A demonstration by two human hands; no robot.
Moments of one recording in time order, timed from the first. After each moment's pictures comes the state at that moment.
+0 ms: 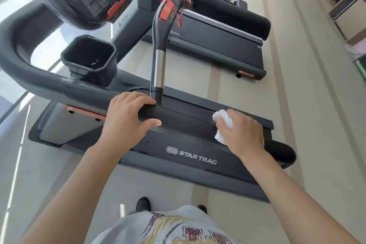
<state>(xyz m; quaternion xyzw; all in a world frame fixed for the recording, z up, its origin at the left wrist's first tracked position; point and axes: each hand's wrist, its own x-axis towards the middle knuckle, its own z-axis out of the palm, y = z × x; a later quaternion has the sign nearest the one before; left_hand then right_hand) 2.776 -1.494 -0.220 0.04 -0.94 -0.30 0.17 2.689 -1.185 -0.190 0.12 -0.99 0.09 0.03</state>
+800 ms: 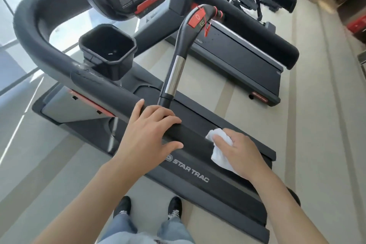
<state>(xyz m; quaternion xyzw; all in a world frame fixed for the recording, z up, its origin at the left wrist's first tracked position) 2.777 -1.439 -0.220 0.05 -0.95 -0.26 0.18 2.655 -1.202 -0.163 0.17 -0.93 0.22 -0.24</state>
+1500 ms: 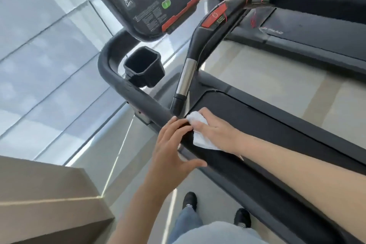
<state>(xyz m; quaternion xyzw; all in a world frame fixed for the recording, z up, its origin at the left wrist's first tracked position) 2.783 -1.314 -0.210 0.24 -0.90 -0.31 0.20 2.593 -1.231 -0.206 0.40 -0.67 0.41 -0.46</state>
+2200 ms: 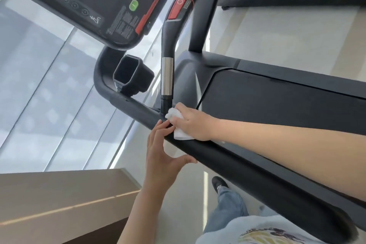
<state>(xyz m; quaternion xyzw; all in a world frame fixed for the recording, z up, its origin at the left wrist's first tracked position) 2.766 -1.298 -0.189 0.33 -0.89 -0.29 0.14 2.583 -1.252 -0.216 0.44 -0.63 0.42 -0.48</state>
